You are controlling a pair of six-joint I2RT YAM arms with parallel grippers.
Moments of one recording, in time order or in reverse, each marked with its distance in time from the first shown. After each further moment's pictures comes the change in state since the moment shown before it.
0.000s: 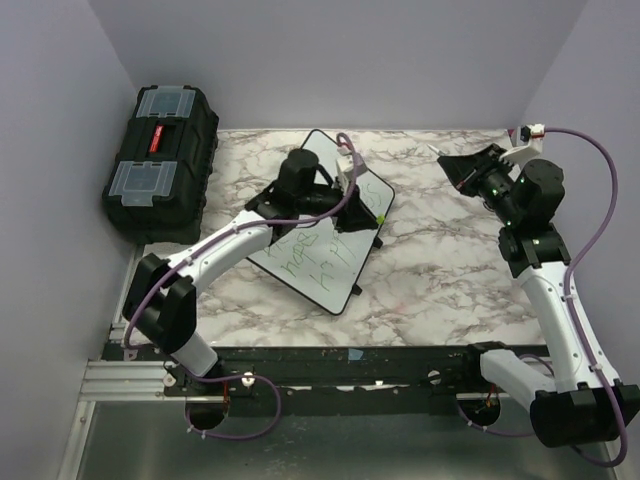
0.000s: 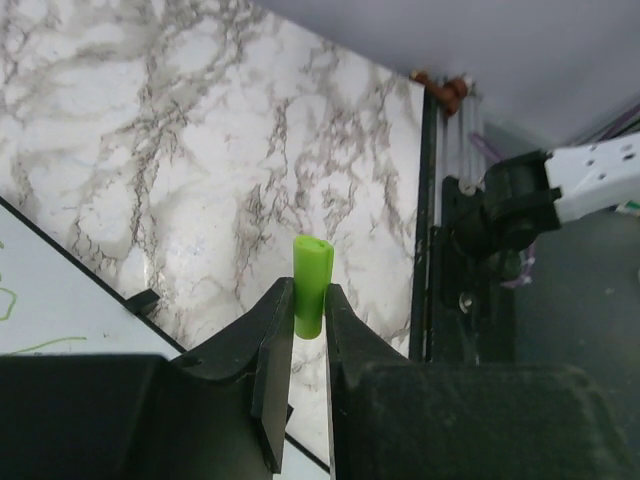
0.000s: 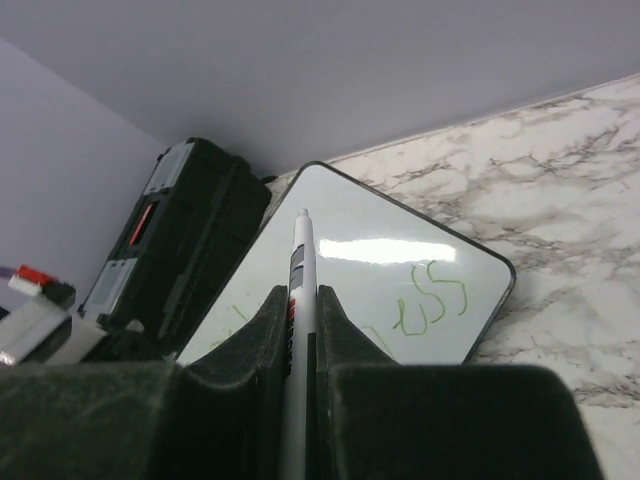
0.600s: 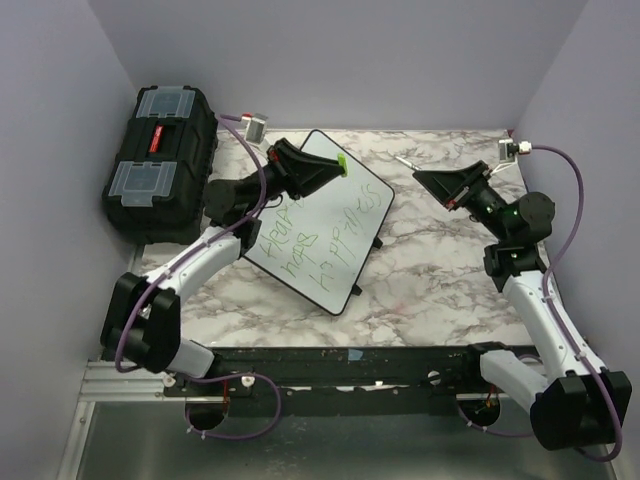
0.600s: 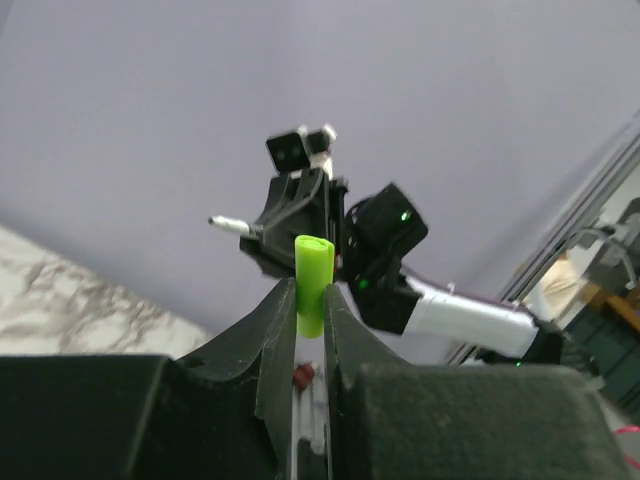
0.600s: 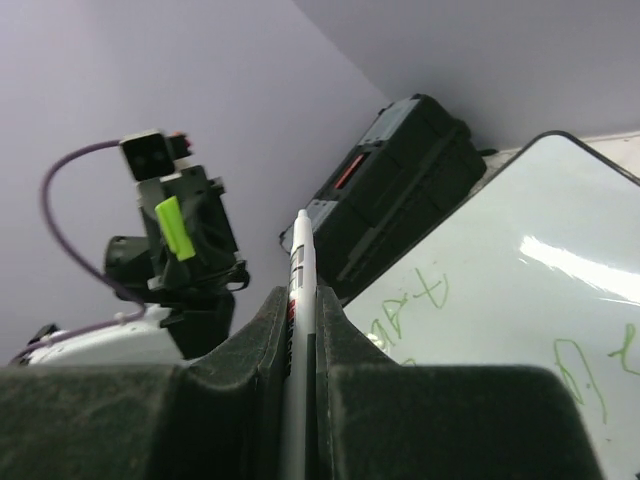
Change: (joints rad) left arm 0.237 -0.212 -0.308 1.086 -0.053 -0.956; right arm 0.000 -0.026 -0.278 0.608 -0.381 0.345
